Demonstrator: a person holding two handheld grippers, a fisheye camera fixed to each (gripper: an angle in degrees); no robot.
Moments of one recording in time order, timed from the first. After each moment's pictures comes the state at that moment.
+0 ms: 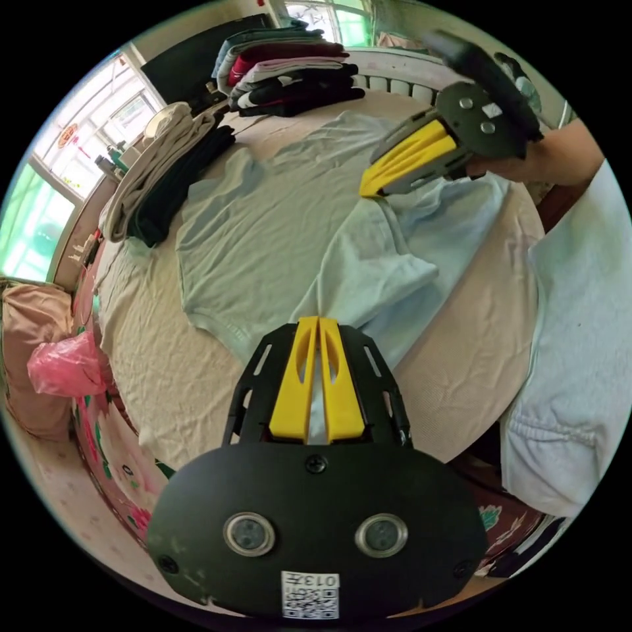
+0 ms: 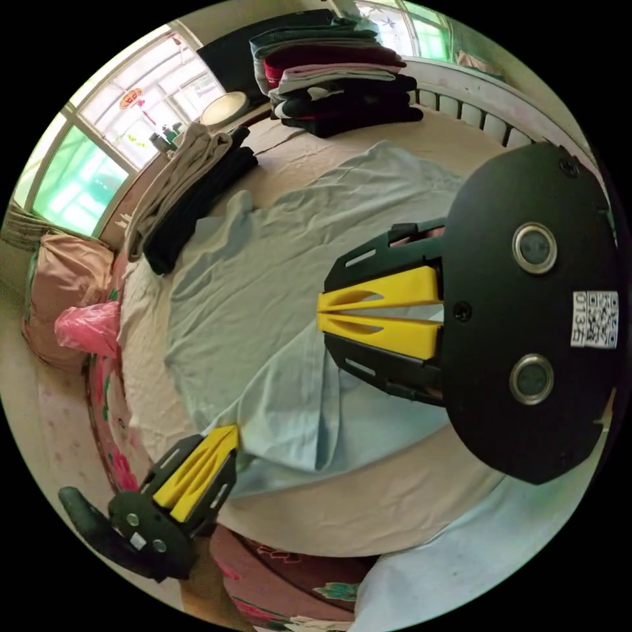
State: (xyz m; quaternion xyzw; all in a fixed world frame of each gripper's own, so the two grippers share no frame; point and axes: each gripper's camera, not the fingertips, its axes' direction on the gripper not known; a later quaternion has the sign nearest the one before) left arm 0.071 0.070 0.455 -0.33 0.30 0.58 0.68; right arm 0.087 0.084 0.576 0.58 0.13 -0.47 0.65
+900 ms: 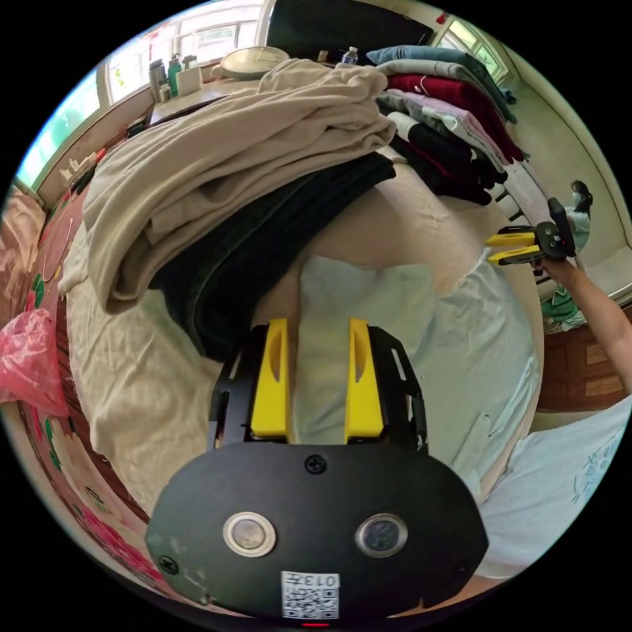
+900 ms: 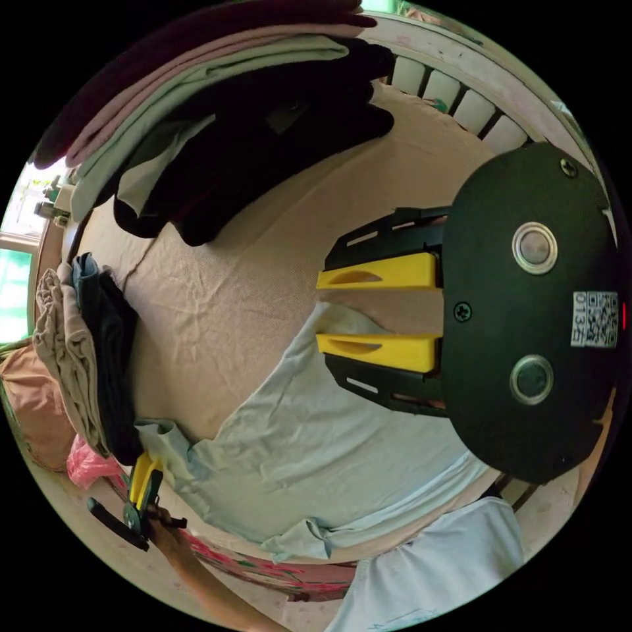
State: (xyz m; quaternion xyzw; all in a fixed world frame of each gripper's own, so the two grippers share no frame) left arm 0.195 -0.050 0.712 -0.44 0.31 0.41 0.74; right arm 0.290 -0.178 0.296 0.46 0.03 -0.44 0.77
